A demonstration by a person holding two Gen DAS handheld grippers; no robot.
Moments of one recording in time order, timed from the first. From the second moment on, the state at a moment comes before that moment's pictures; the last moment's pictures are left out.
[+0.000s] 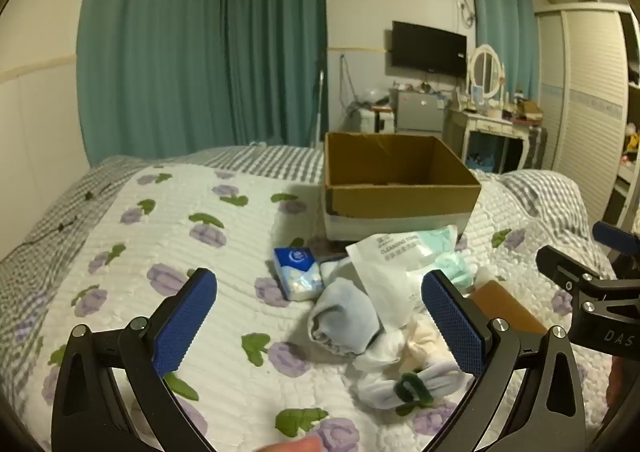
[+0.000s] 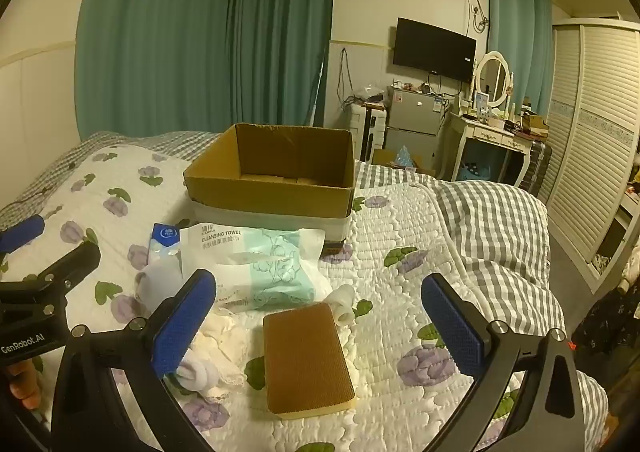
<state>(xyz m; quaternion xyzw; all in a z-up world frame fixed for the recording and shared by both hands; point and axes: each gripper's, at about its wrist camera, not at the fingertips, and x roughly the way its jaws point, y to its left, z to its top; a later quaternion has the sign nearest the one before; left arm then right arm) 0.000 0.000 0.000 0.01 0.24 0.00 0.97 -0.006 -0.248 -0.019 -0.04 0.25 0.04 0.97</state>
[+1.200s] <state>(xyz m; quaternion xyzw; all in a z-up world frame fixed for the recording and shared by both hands) -0.001 0.005 0.001 0.00 0.24 -0.01 0.97 -0.005 -0.247 -0.025 -0.05 0.26 0.04 0.96</state>
